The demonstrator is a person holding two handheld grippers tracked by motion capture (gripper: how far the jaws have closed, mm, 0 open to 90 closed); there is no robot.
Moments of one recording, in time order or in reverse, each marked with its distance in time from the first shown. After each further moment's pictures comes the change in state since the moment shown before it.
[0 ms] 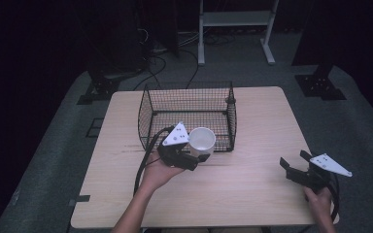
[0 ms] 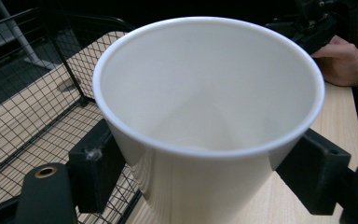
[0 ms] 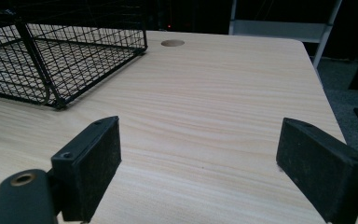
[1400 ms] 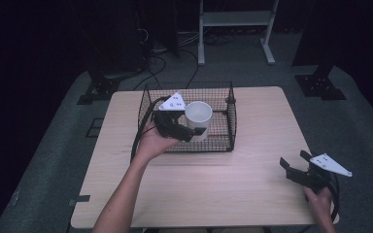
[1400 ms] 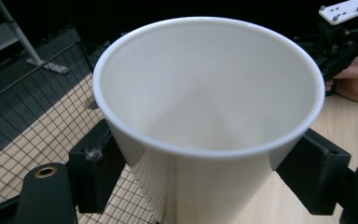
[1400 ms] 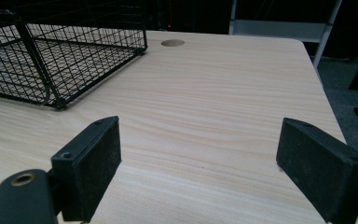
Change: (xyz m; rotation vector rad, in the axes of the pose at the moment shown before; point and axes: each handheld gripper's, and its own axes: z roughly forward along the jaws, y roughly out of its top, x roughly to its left) left arm 0.057 0.048 -0.006 0.023 -0.014 0.016; right arm 0.000 0.000 0.000 -0.001 0.000 0.000
